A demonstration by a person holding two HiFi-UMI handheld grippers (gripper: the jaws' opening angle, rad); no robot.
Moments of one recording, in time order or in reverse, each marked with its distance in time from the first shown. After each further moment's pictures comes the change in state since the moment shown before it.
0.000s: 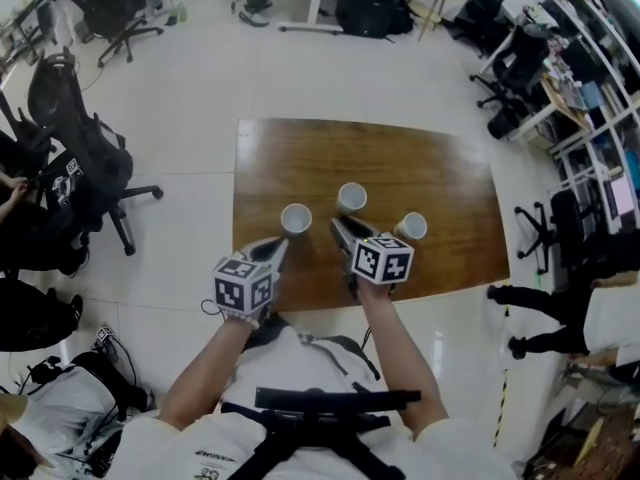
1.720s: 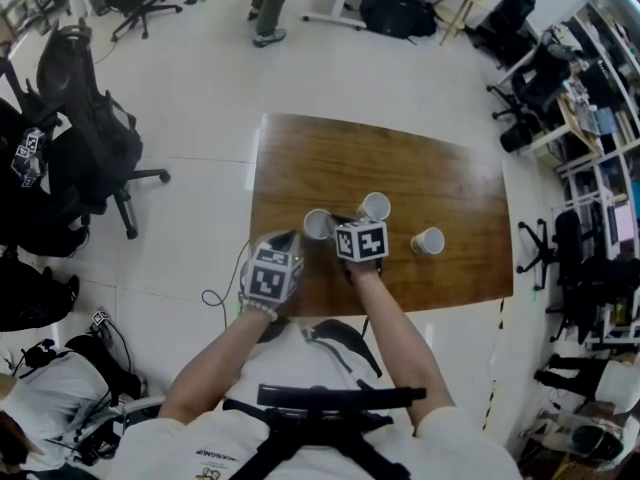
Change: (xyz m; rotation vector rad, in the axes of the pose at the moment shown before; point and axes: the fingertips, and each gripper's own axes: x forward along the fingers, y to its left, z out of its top) left arm 0.022 0.064 -0.013 0.050 0.150 0.206; right arm 0.114 0.004 -0.046 -0.213 0.337 -0.051
